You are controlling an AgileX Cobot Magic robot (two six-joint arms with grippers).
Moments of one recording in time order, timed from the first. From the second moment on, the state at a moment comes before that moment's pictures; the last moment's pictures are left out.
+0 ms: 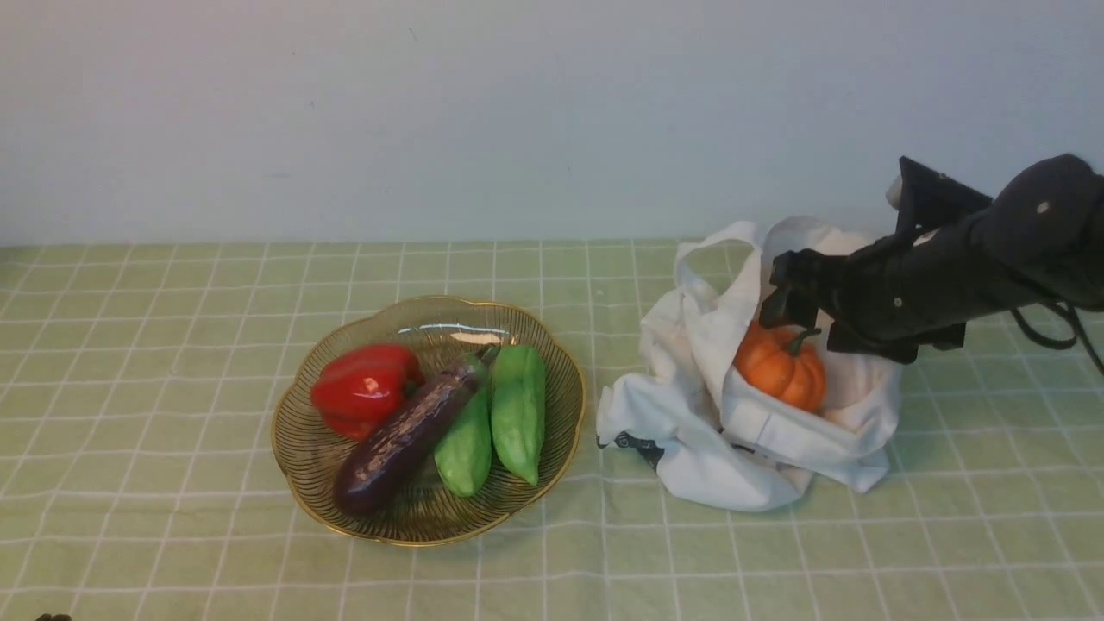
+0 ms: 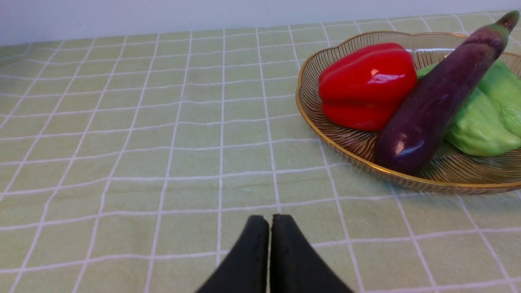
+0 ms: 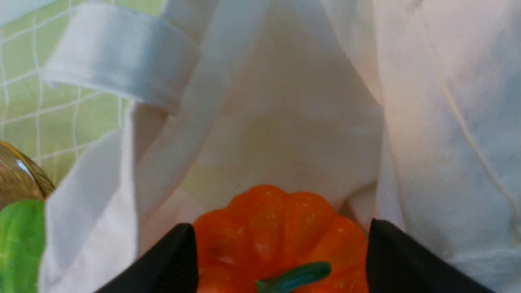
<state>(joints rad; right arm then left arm) 0.19 1.81 -1.15 0.59 0.51 -0.07 0.00 -0.01 0.03 -0.11 0.38 0.10</state>
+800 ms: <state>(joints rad) 0.19 1.63 -1.16 0.53 0.57 -0.12 0.00 -0.01 0.03 -0.11 0.38 0.10</state>
